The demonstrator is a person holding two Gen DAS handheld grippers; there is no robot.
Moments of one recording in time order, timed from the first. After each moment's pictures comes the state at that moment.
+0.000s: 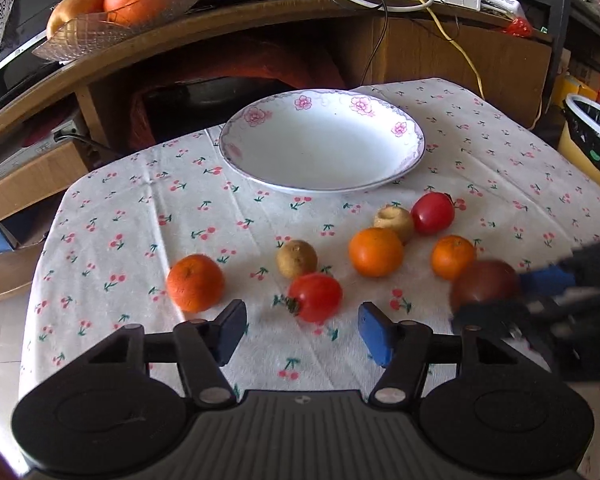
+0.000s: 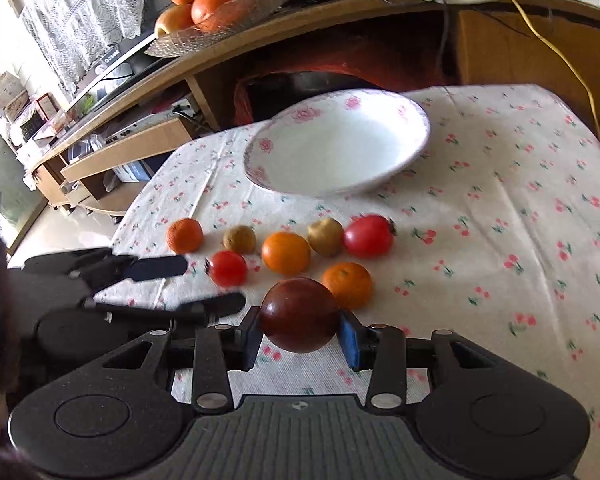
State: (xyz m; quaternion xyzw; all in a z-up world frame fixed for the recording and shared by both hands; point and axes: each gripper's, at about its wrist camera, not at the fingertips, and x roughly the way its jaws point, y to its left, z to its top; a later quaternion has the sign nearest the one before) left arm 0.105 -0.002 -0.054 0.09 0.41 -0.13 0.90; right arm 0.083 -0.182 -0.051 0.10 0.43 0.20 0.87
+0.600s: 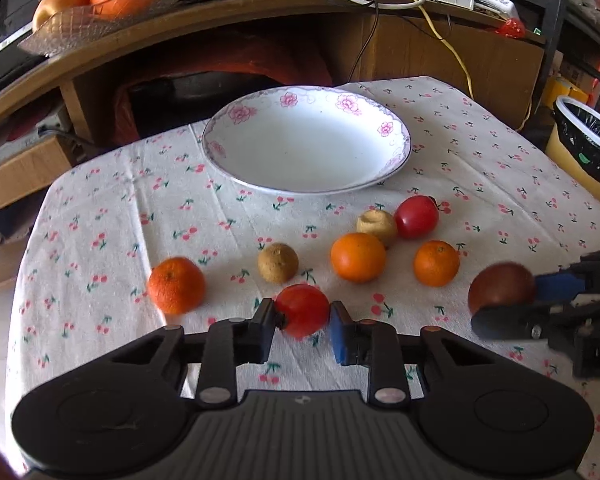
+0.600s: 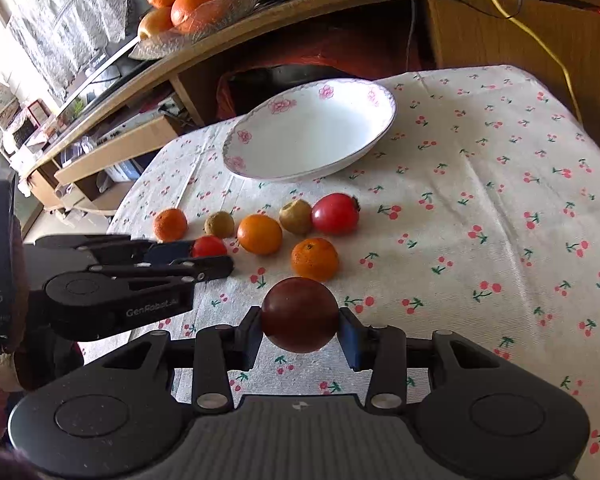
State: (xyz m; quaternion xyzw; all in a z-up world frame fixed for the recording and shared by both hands) left arm 0.106 -0.003 -0.050 0.08 0.43 -0.15 0.89; right arm 0.074 -0.202 -0.049 0.12 0.44 0.19 0.87
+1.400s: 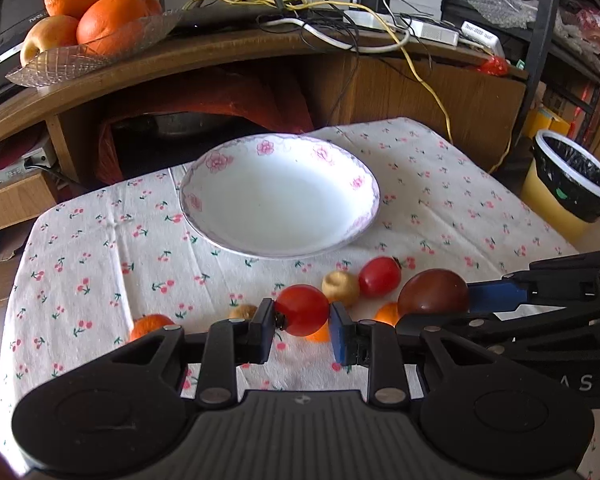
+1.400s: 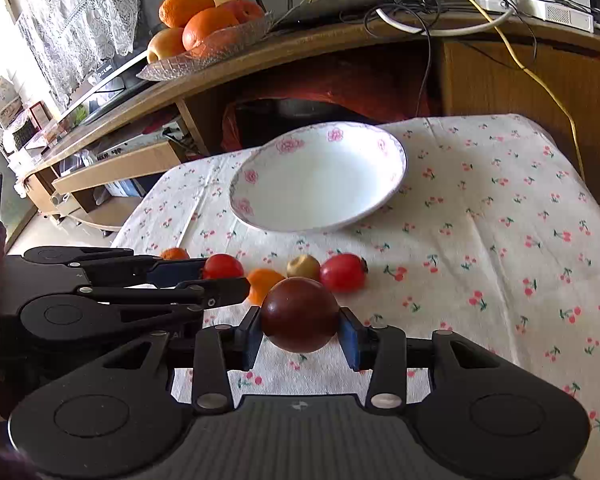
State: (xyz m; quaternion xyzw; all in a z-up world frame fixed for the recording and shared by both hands) left arm 0.120 -0.015 -0.021 0.05 0.40 -0.18 0.90; right arm 0.092 -0.188 -0.028 0.09 0.41 0.19 0.89
